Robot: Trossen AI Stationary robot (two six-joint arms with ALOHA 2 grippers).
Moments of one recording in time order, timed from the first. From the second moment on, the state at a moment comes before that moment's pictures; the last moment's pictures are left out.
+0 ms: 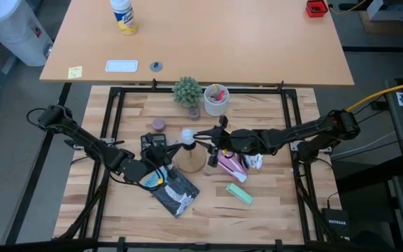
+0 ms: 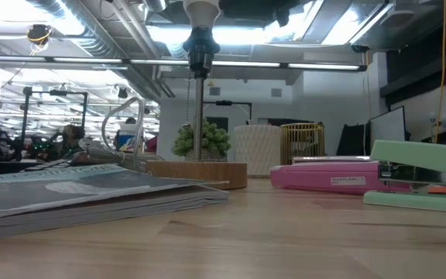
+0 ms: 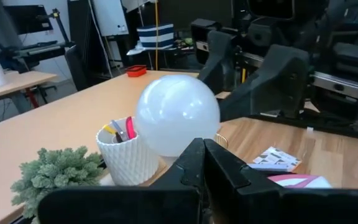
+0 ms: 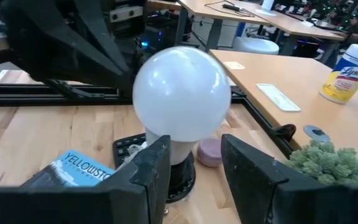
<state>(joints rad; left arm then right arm) -0.52 1.35 0.86 0.27 -1.18 -0.11 0.17 1.50 1.07 0.18 0.43 -0.03</state>
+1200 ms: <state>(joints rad) -0.45 1.34 0.86 0.27 -1.32 -0.07 0.18 1.57 1.07 0.24 0.40 0.15</state>
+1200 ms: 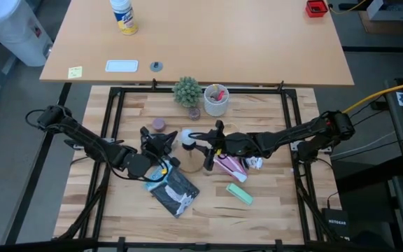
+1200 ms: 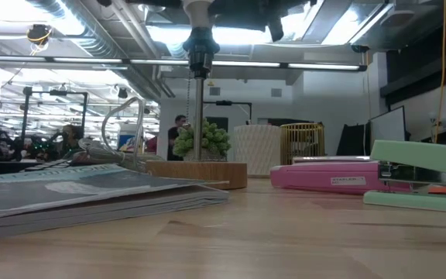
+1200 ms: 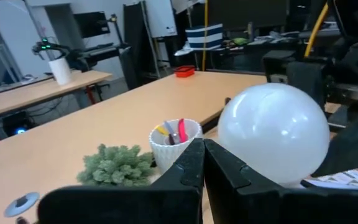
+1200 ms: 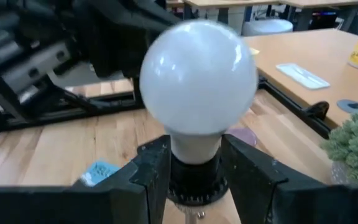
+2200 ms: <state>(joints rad) -0.43 1.34 0.86 0.27 -1.22 -0.09 0.16 1.62 1.07 0.30 0.40 0.13</state>
